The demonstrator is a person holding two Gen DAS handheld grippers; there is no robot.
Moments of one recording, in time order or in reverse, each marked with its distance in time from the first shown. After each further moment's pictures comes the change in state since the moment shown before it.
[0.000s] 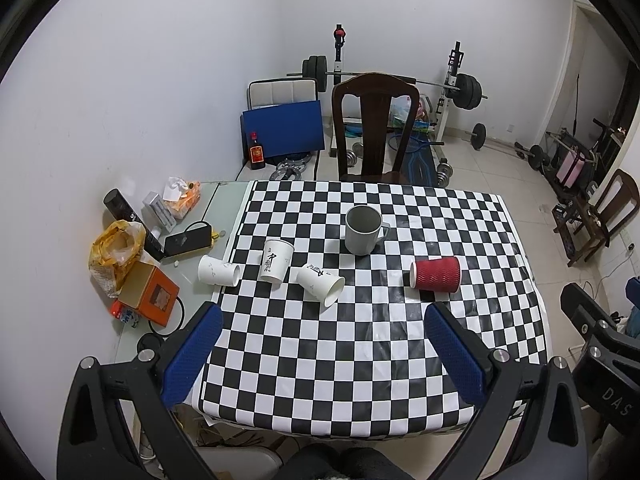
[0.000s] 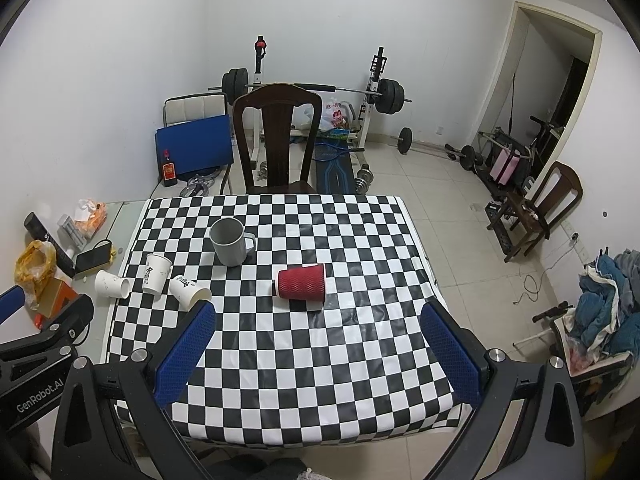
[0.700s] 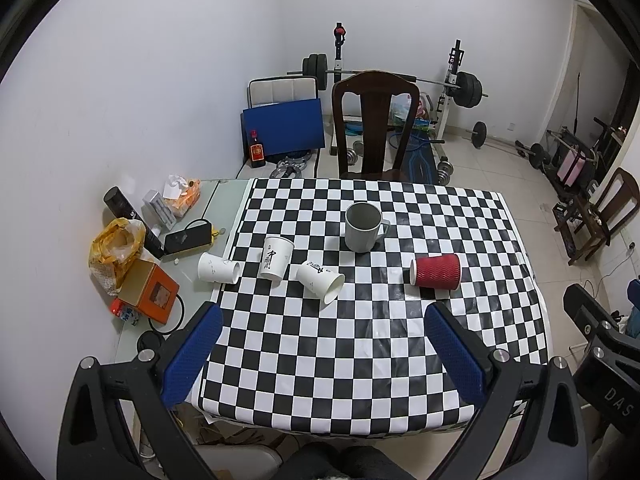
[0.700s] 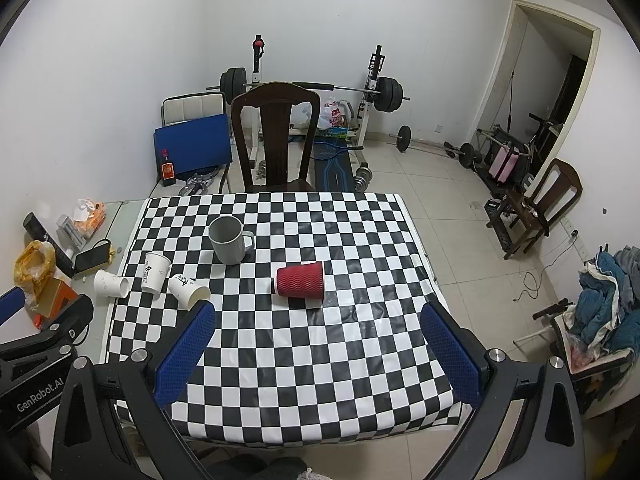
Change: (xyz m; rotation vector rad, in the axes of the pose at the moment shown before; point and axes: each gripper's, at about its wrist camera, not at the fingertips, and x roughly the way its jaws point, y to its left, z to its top) left arm 0.000 0.000 0.000 0.001 0.003 0.000; right arm 0.000 -0.002 -0.001 0.002 0.003 -0.001
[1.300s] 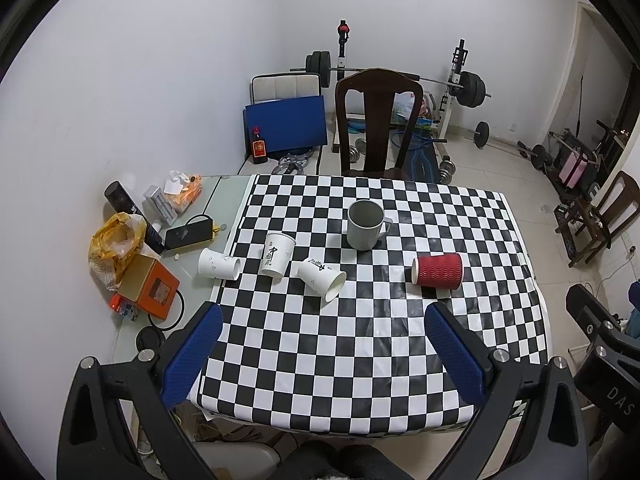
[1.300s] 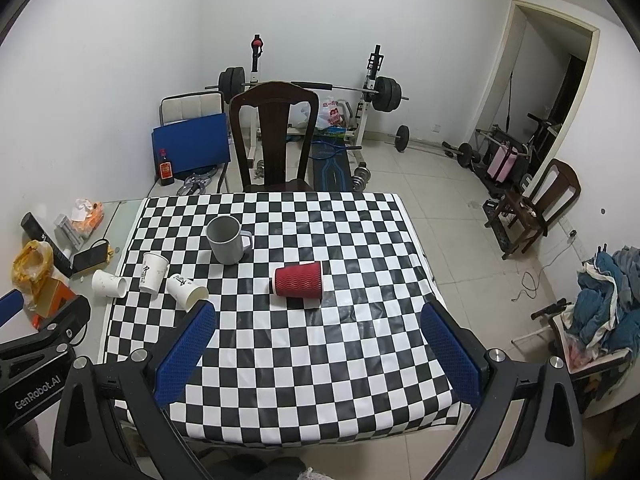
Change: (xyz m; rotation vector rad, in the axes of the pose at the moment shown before) left arm 0.000 0.000 0.000 0.001 -0.002 -0.001; right arm 0.002 0.000 -0.001 0.002 -0.001 0.004
